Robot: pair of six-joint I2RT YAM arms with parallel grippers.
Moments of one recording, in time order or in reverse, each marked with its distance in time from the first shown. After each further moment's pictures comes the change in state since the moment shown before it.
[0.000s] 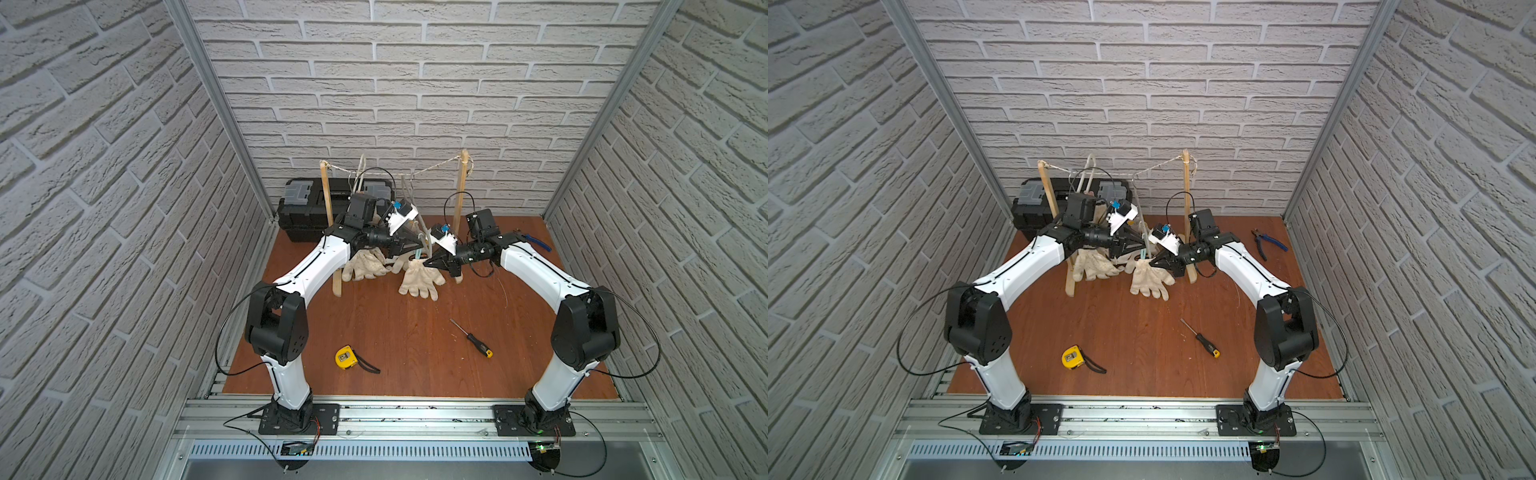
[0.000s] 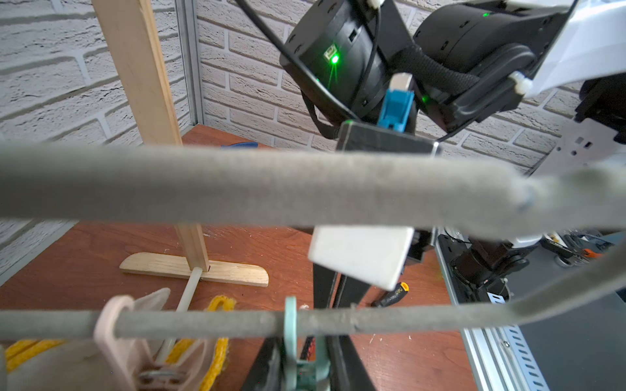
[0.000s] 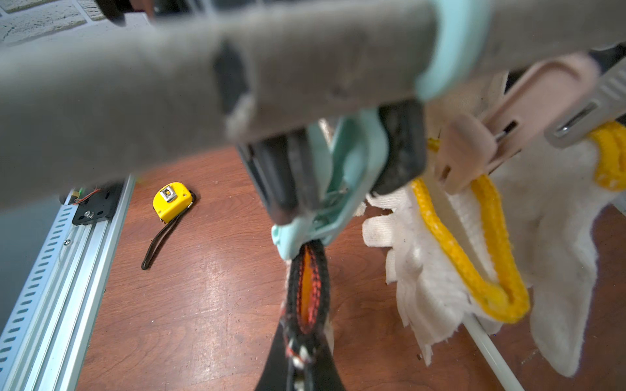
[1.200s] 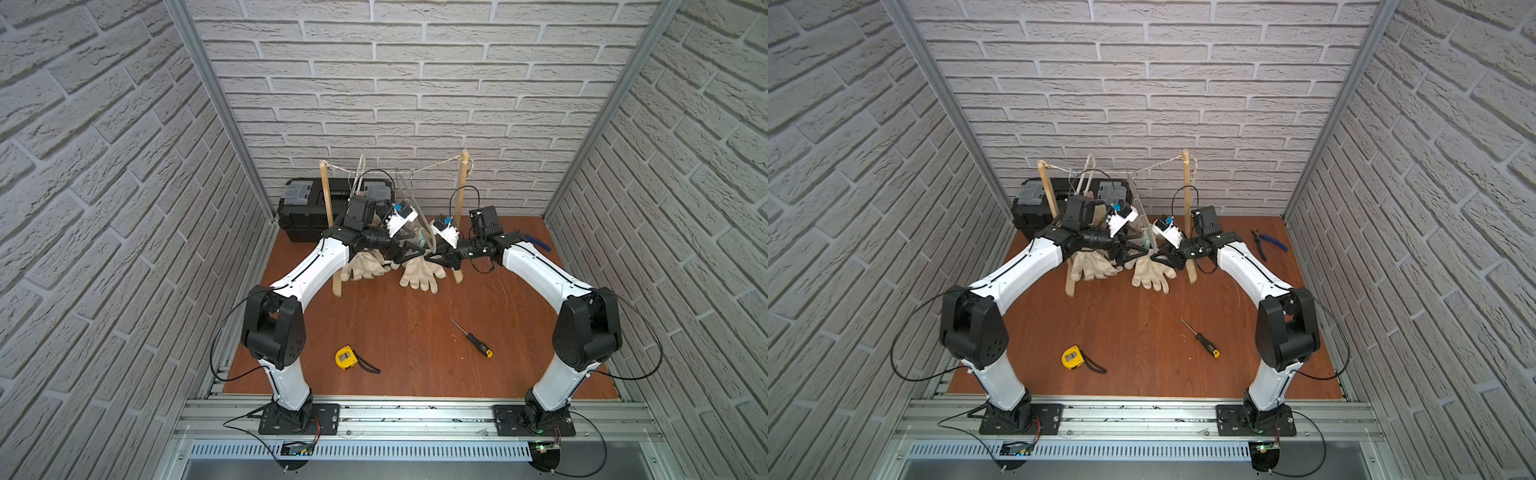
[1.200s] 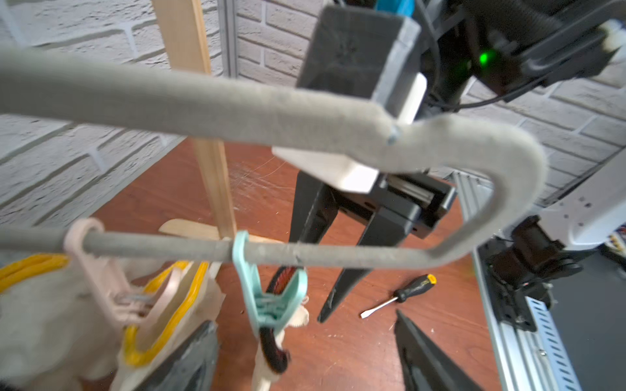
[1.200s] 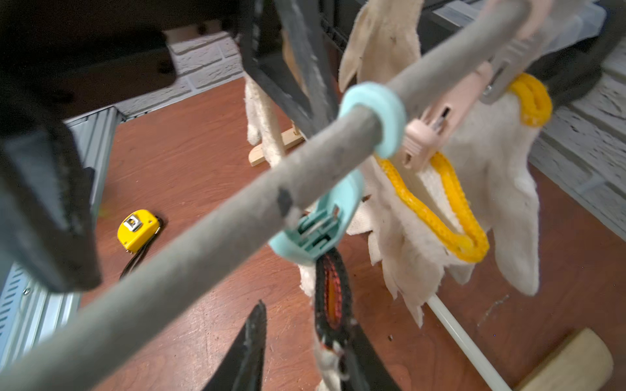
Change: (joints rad) left arm -0.011 -0.075 -0.056 -0.039 -0.198 0.005; right arm -0.014 -0.014 -0.009 0.117 0.123 0.186
